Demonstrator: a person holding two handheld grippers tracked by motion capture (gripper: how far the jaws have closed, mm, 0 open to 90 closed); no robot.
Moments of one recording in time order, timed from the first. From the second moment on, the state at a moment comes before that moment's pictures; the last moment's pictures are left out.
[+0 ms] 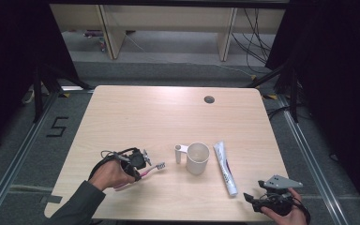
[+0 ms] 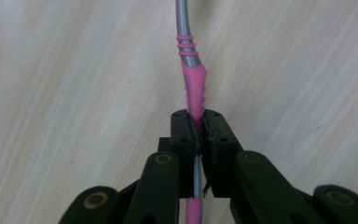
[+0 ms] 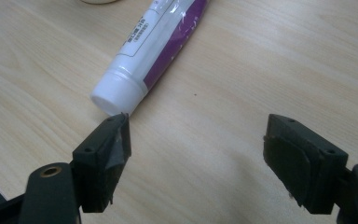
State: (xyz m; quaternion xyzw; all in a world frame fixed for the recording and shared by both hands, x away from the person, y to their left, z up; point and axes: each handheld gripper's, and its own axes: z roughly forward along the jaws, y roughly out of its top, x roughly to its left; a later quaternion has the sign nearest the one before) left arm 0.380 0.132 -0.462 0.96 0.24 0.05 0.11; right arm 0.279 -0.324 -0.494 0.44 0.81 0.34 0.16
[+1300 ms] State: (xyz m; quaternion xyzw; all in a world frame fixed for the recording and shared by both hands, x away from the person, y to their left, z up) left arm 0.376 0.152 -0.436 0.84 0.31 0.17 0.42; right arm 0.281 -0.327 -0.494 0.44 0.82 0.34 0.16
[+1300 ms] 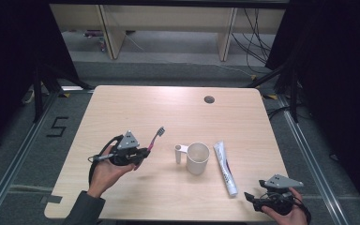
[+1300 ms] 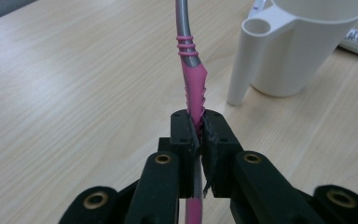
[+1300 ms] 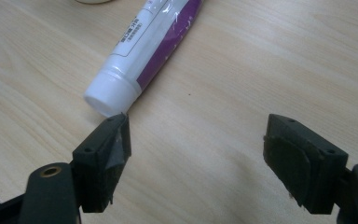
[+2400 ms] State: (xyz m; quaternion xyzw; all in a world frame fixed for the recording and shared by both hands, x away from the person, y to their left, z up) left arm 0.379 0.136 -0.422 0.71 0.33 0.19 0.59; right arm 0.281 -0.328 -0.492 0.44 0.81 0.34 0.17
